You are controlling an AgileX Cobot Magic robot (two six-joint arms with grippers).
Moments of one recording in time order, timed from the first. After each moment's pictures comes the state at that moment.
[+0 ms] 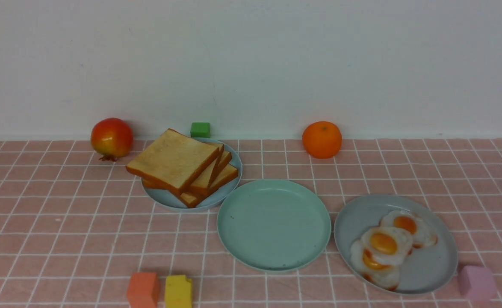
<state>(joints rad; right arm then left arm) -0.06 0.41 -0.81 -0.12 0.51 0.50 -0.13 0.57 -0.87 -0.12 0.49 -0.47</state>
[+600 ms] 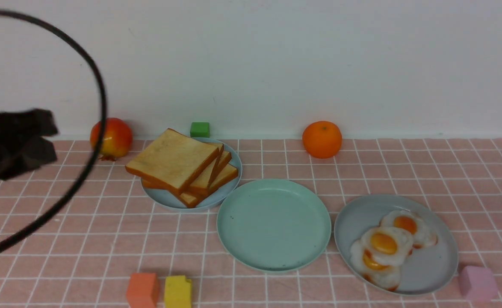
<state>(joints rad) 0.13 0.74 -0.74 0.26 0.80 -0.10 -0.13 1.07 -0.96 -0.16 0.66 -0.38</state>
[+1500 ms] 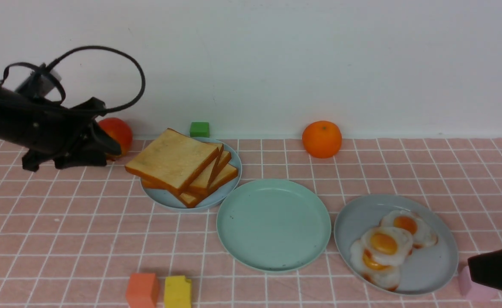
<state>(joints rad) 0.19 0.82 -0.74 0.45 0.89 -0.21 0.17 1.87 -1.35 -0.88 0.80 0.27</state>
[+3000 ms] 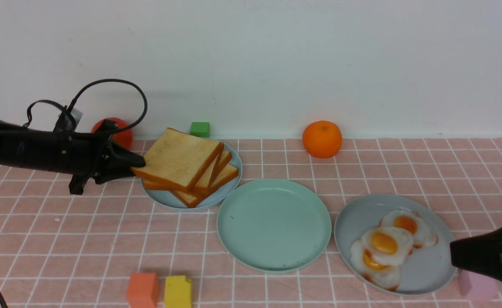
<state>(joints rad) 0.19 0.83 -0.74 0.58 0.84 -0.23 0.21 2.20 -1.48 -1.25 0.91 0.52</state>
